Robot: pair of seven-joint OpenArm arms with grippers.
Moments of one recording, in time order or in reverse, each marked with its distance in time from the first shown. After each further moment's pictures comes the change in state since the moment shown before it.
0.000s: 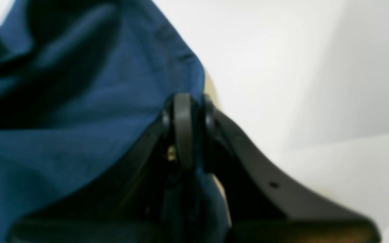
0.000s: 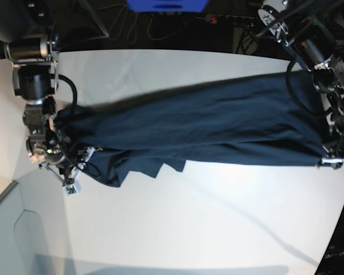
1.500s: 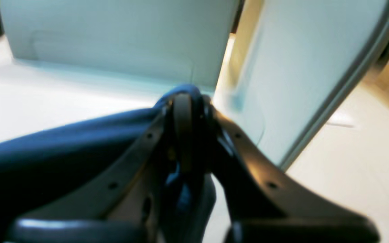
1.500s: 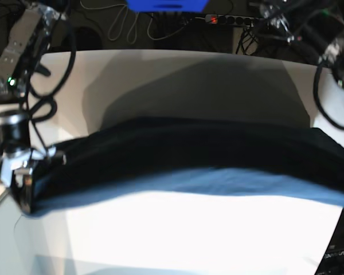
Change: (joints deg) left arm 0.4 -0.2 -0.9 30.2 -12.4 0.5 3.5; right arm -24.9 -13.7 23.9 62.9 0.3 1.1 15.4
